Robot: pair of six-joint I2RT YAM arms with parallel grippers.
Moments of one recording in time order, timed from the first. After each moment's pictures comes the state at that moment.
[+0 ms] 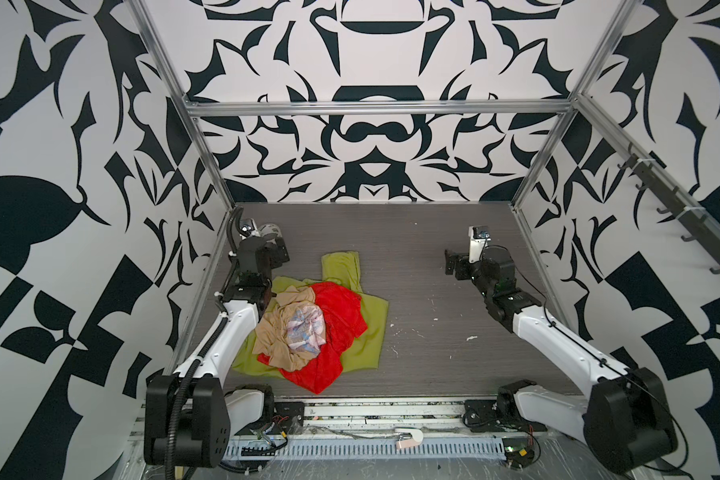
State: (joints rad) left arm -0.09 1.18 0.79 -0.03 -0.31 -0.23; right arm 0.31 1.14 0.69 0.07 0.12 0.13
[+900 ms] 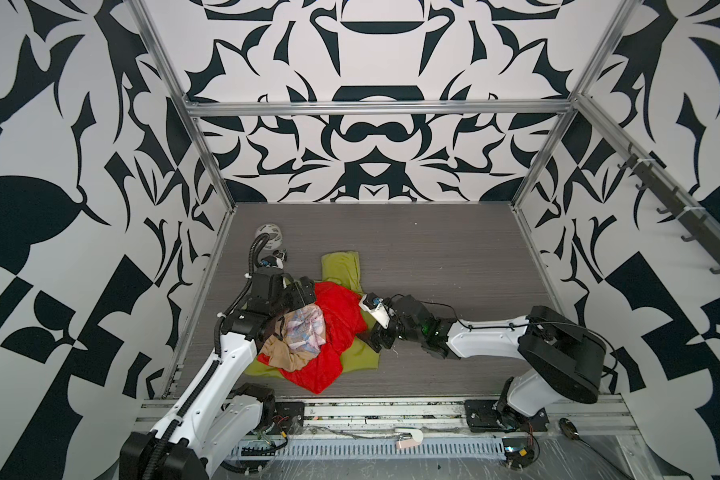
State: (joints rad) left arm -0.27 0.91 0.63 -0.45 0.05 -0.56; right arm 0.95 1.57 0.61 0.42 -0.16 -0.05
